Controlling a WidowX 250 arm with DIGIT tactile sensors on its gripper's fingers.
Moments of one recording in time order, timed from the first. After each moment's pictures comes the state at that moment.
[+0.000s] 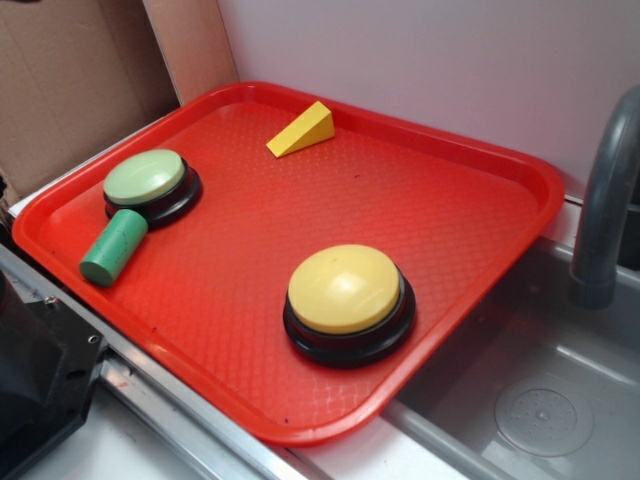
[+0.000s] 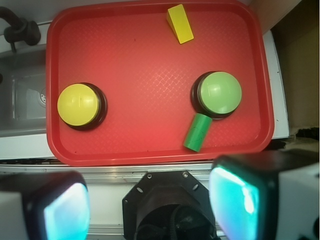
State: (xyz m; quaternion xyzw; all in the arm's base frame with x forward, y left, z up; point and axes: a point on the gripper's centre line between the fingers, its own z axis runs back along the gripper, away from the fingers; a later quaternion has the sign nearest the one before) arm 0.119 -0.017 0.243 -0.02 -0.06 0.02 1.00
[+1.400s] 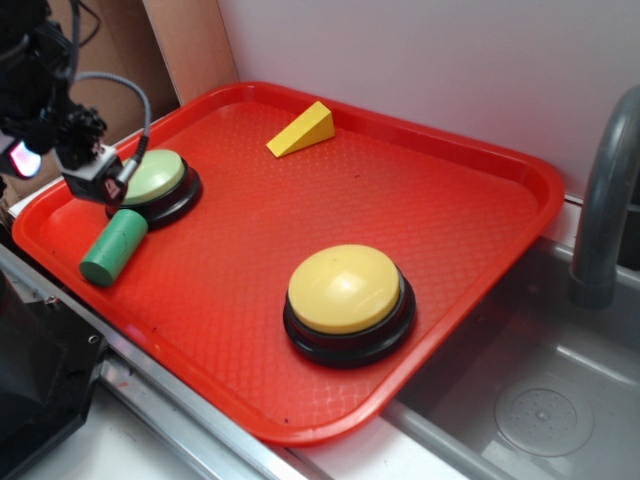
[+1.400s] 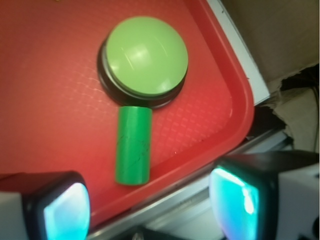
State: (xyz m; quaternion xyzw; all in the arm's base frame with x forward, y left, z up) arm 0.128 0.057 0.090 0.10 -0.07 0.21 0.97
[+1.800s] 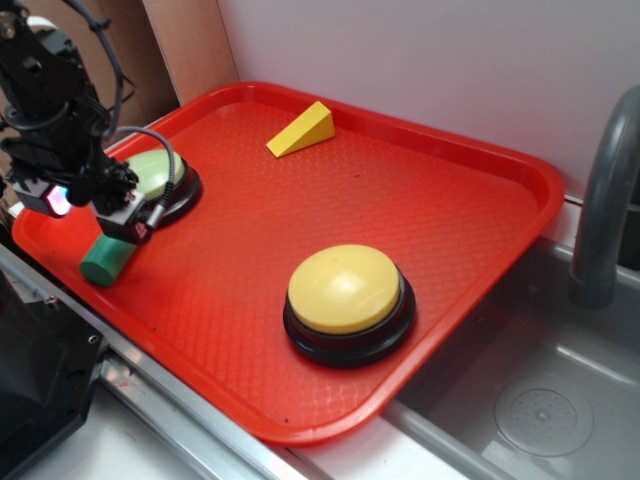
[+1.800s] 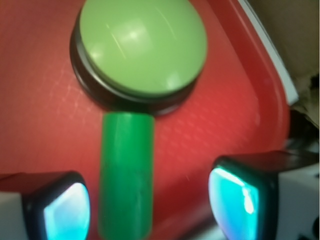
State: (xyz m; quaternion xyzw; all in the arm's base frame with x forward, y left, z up) arm 0.139 0.068 0.042 0.11 -0.08 0.20 0.97
